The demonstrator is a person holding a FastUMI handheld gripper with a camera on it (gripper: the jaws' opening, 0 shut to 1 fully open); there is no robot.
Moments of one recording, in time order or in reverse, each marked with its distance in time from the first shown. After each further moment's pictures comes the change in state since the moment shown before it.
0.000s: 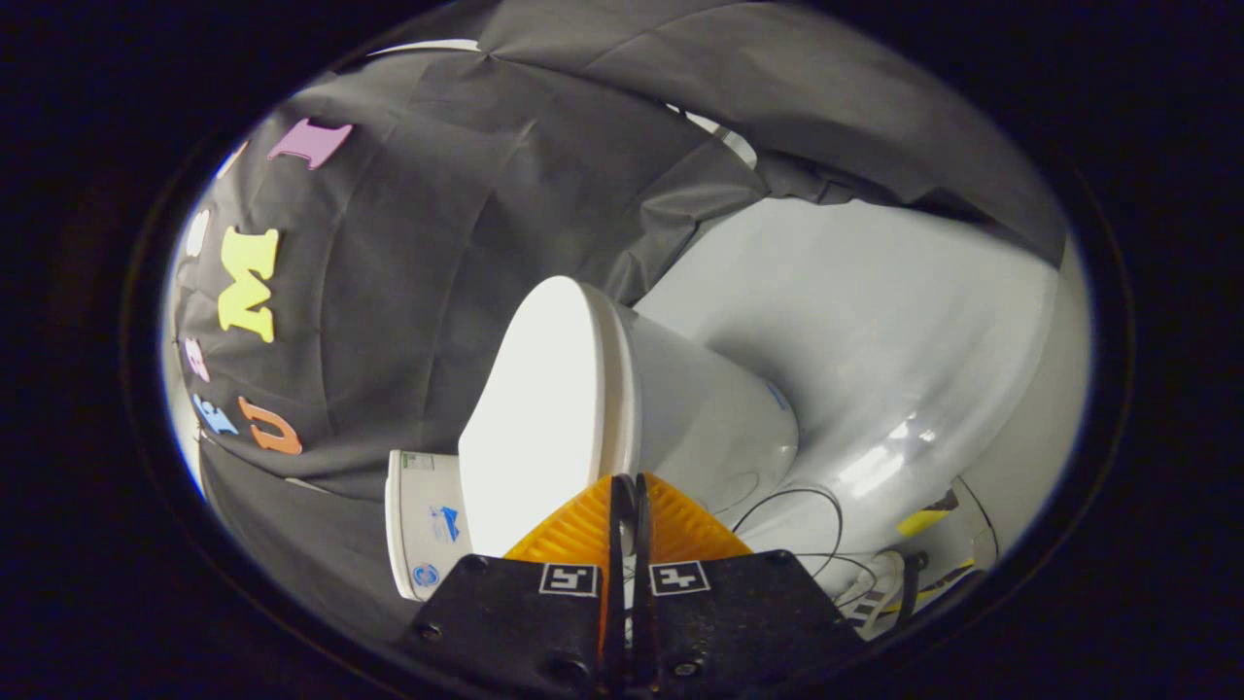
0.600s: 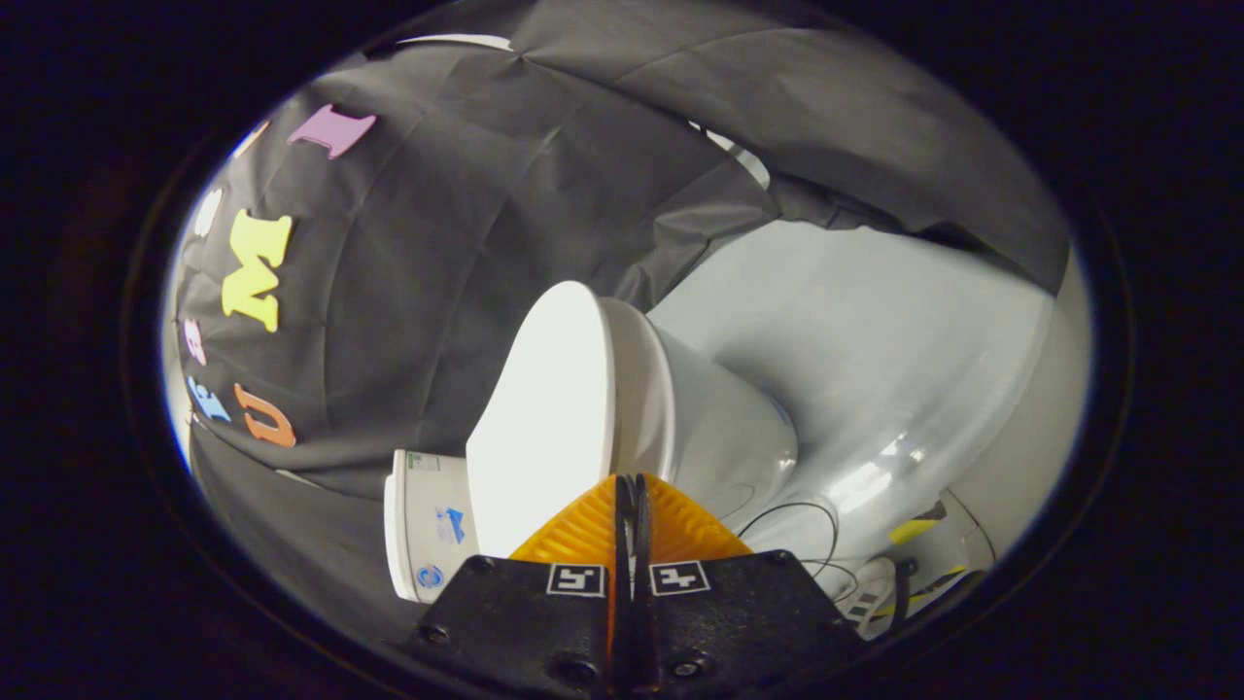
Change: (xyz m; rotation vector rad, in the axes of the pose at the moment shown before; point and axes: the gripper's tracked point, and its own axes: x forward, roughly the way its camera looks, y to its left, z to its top) arm -0.018 0.033 0.003 -0.049 -0.039 -0.020
